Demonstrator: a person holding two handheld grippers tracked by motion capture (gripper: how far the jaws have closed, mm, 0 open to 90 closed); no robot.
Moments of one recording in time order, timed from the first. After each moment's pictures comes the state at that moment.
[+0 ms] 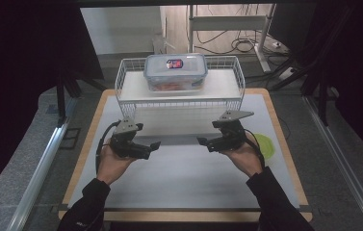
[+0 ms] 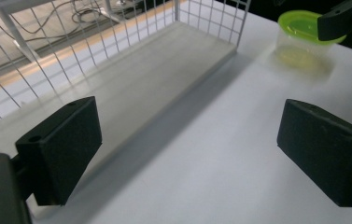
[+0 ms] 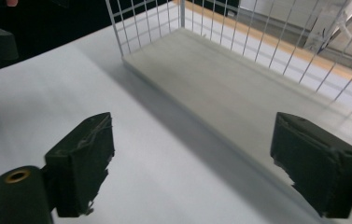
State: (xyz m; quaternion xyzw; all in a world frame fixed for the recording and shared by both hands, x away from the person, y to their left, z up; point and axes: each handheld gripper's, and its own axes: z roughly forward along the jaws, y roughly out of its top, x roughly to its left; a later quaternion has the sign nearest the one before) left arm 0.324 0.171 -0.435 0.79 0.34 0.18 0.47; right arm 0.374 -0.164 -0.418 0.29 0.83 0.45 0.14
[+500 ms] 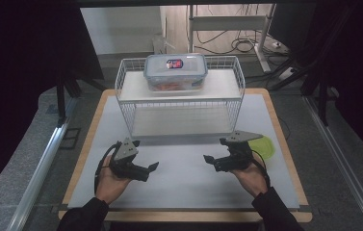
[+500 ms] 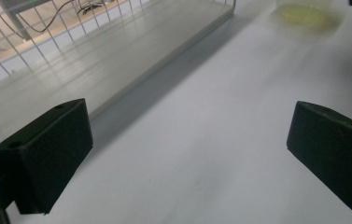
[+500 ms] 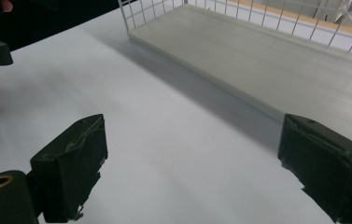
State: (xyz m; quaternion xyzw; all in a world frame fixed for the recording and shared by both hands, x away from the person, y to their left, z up) left arm 0.286 0.173 -0.478 0.81 0.33 0.21 0.45; right arm 0.338 -0.190 -0.459 0.31 0.82 0.46 0.13
